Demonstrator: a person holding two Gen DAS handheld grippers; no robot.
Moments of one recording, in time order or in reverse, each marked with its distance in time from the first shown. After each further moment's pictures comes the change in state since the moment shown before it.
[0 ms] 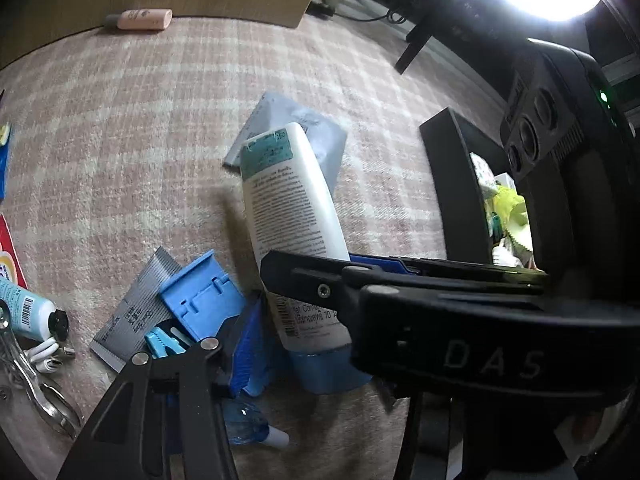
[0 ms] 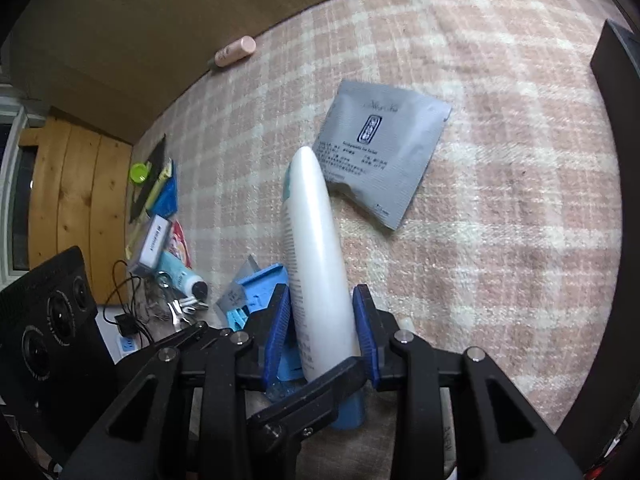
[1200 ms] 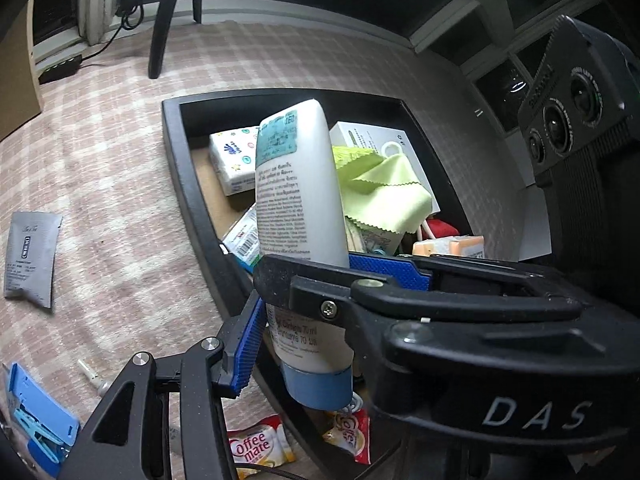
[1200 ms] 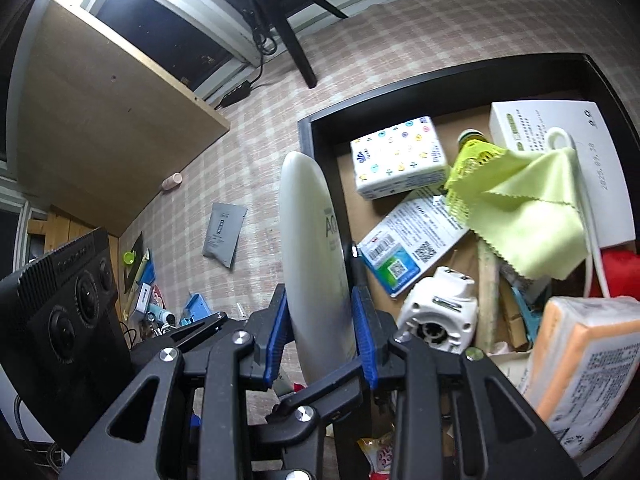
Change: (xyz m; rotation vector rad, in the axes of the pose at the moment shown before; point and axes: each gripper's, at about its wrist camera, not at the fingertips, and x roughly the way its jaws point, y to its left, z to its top) left arm 0.046 -0.200 0.015 0.331 0.101 -0.129; right arm -0.163 -0.118 -0.041 0.207 -0.260 -0.095
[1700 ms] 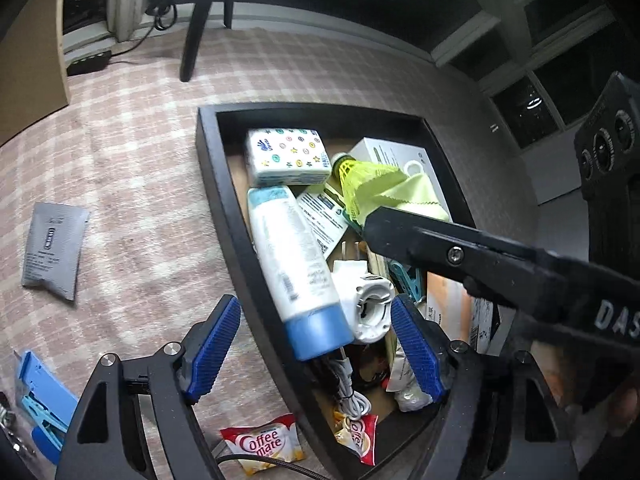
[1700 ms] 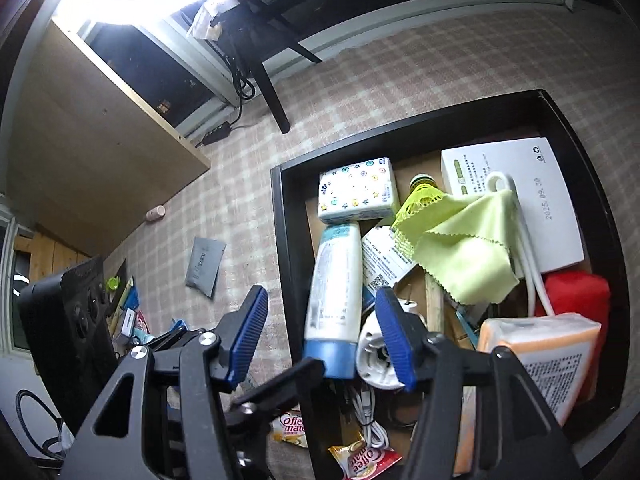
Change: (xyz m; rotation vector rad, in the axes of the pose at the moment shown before) left arm -0.016 0.015 0.005 -0.068 -0.033 0.043; right arm -0.032 -0.005 0.008 0.007 -0.116 -0.094
